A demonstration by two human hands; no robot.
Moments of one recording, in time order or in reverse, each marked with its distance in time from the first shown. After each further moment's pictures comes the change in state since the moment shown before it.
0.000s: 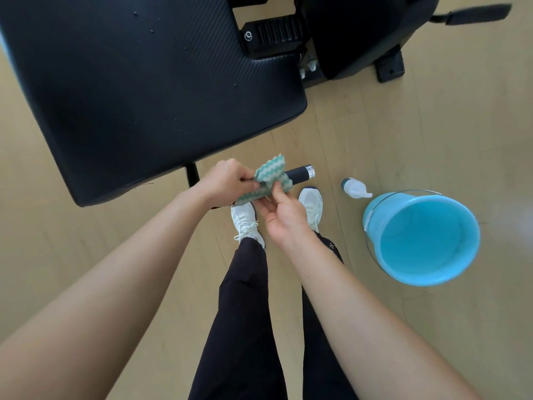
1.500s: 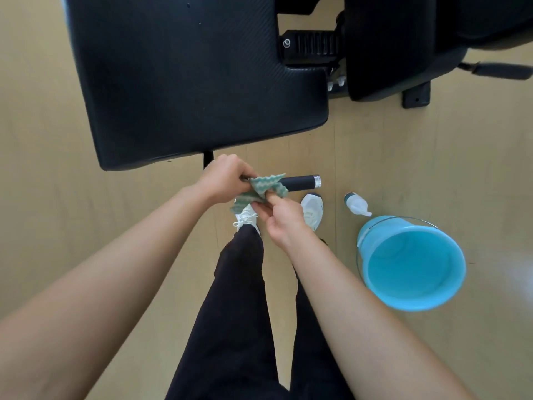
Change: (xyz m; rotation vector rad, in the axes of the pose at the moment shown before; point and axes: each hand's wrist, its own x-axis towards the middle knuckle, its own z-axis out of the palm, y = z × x) left_hand -0.026 -0.006 0.003 -0.065 0.188 -0.067; right_hand -0.018 -0.013 0.013 -0.391 0.059 0.123
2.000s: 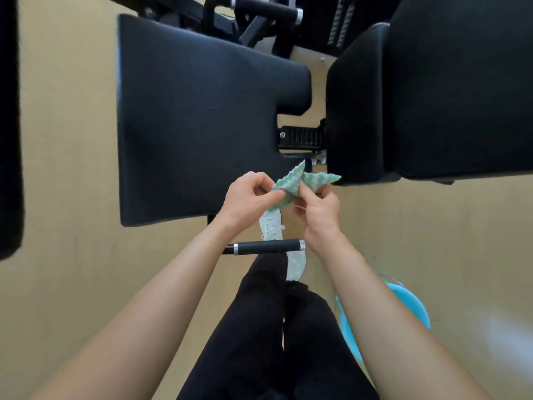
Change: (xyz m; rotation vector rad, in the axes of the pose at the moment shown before) left_hand -0.010 0.086 -0.089 -0.691 0.356 -0.010; right_hand -0.062 -0.147 0.060 -0.340 -0.009 -0.529
